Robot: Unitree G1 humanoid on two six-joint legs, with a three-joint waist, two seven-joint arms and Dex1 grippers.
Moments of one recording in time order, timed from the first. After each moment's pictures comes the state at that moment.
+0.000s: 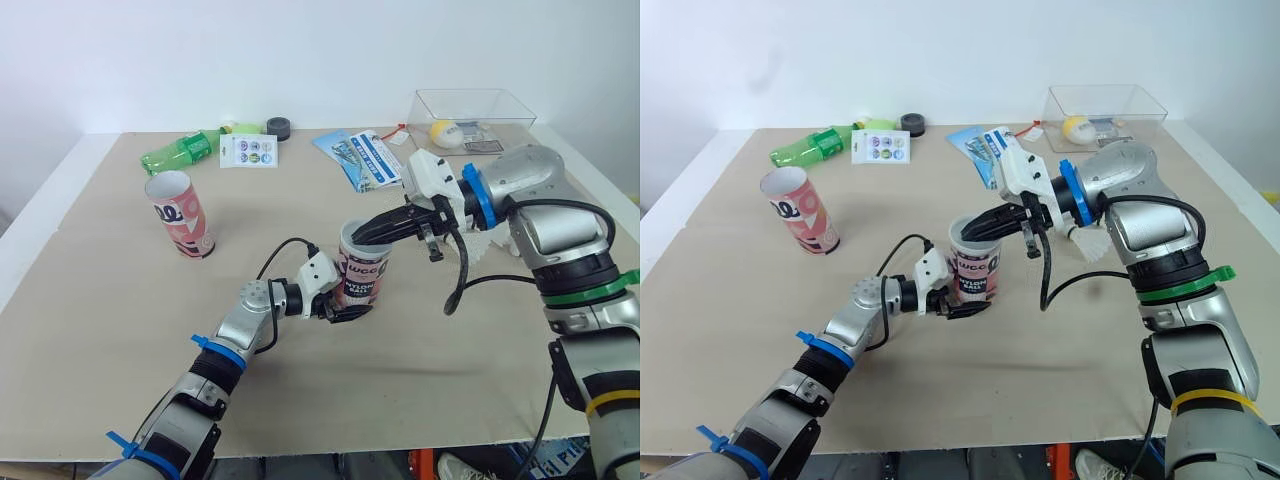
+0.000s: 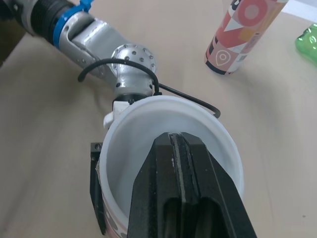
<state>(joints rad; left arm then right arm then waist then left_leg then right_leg) -0.60 0.10 -0.29 0.50 -0.09 -0.01 -0.92 -1.00 -0.73 0.28 0.18 0.27 0.27 1.53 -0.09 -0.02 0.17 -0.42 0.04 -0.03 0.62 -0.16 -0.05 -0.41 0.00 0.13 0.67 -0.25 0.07</state>
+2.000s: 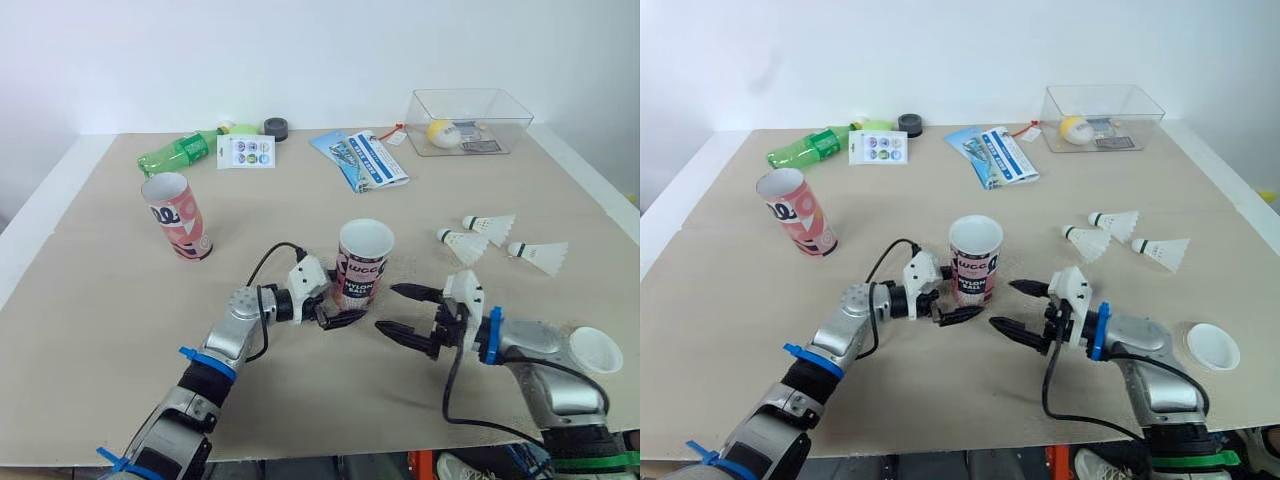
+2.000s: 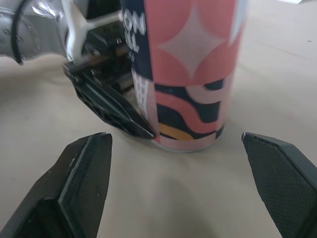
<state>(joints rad) -0.50 0.15 -0.26 0.36 -0.13 0.00 -0.95 -0.13 -0.54 -0.04 -0.06 0.35 0.17 1.05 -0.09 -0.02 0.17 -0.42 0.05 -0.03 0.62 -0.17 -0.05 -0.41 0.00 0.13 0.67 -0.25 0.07</state>
